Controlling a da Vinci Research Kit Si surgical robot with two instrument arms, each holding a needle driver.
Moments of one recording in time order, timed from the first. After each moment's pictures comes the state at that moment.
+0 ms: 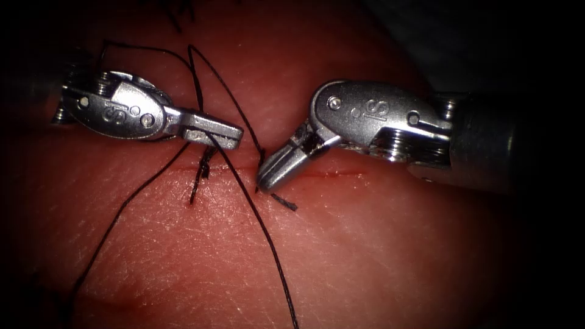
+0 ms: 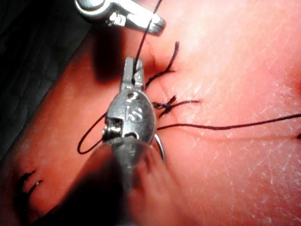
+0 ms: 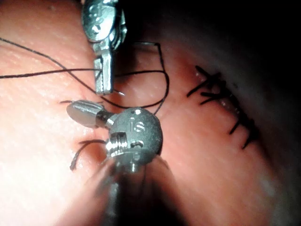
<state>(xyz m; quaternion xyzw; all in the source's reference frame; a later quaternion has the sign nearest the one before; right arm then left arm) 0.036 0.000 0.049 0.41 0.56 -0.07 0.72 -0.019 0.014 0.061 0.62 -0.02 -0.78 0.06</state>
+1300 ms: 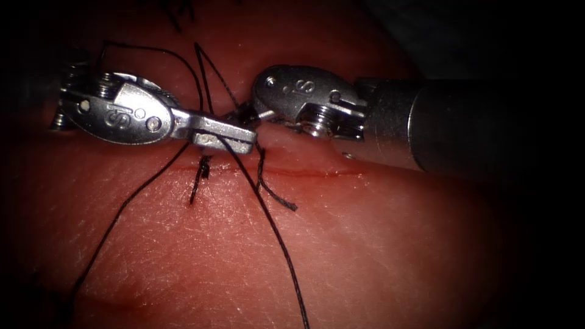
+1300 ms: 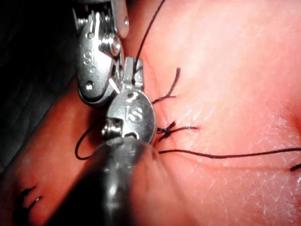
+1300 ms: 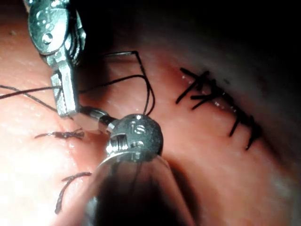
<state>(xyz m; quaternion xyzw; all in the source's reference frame) 0.042 0.003 0.055 0.35 0.59 0.08 0.72 -0.021 0.013 0.057 0.62 -0.02 -0.78 0.04</state>
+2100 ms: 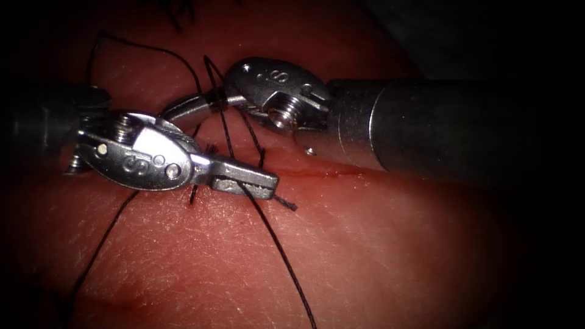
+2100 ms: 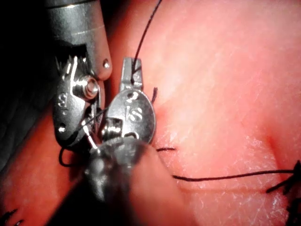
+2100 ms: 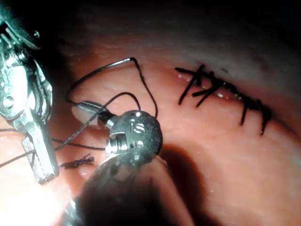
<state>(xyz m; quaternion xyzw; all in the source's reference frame) 0.045 0.003 0.055 0.31 0.65 0.19 0.67 -0.024 0.010 0.057 0.62 -0.03 -0.79 0.03</state>
